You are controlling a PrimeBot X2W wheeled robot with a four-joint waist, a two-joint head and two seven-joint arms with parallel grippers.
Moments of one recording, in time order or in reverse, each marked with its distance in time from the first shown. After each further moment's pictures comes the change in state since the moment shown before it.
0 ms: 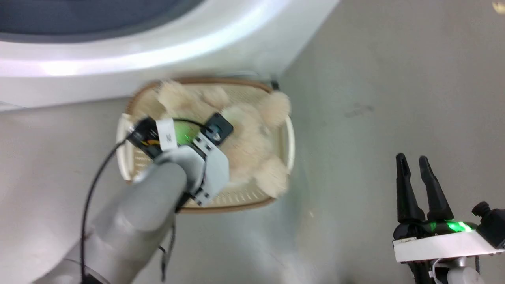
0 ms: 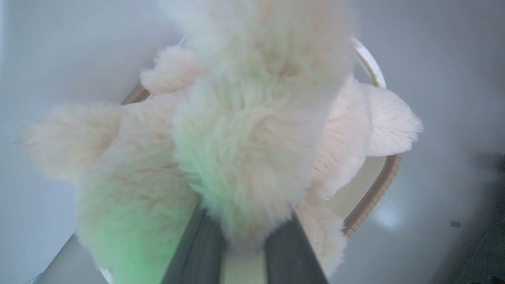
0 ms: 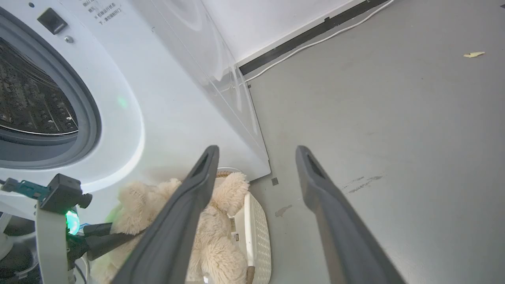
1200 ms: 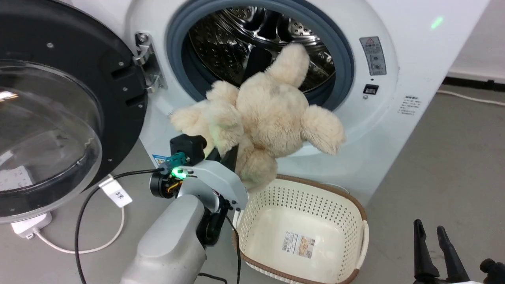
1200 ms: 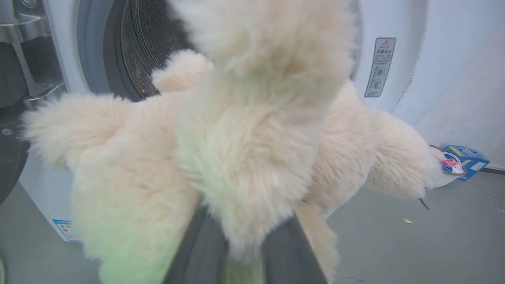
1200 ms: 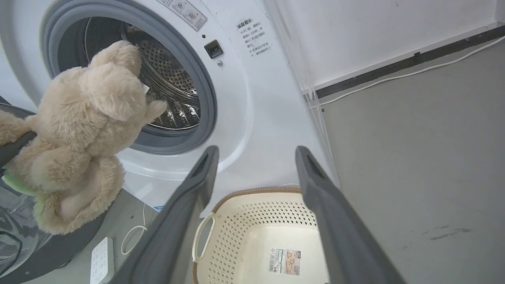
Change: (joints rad) left arm 0.236 -0.216 0.308 -0.021 -0.372 0.138 -0.479; right arm 0.179 0.000 -0.120 0.145 -0.057 0.000 0.000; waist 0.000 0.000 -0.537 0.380
